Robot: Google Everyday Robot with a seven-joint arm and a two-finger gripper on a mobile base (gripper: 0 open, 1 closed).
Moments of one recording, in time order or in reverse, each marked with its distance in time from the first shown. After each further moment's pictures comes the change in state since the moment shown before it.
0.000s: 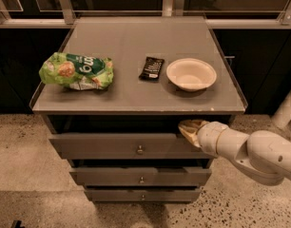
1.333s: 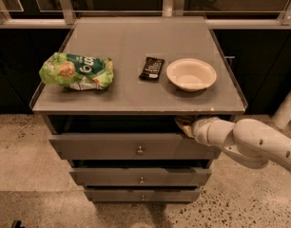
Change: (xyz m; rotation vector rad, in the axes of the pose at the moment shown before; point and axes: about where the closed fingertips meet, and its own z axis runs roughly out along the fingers) arm 0.016 -0.028 0.044 0.015 0.060 0.004
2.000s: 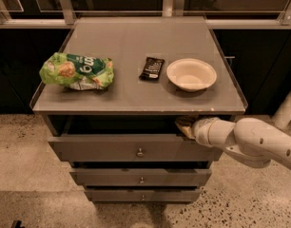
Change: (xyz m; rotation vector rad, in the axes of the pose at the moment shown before) arm 0.003 0.006 -0.002 -0.031 0.026 0.008
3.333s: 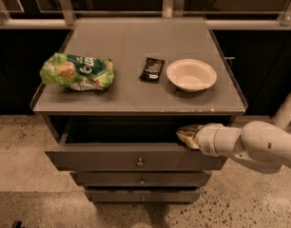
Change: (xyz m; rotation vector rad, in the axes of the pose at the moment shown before) arm 0.016 0.032 -0.025 -0.103 0.069 0.038
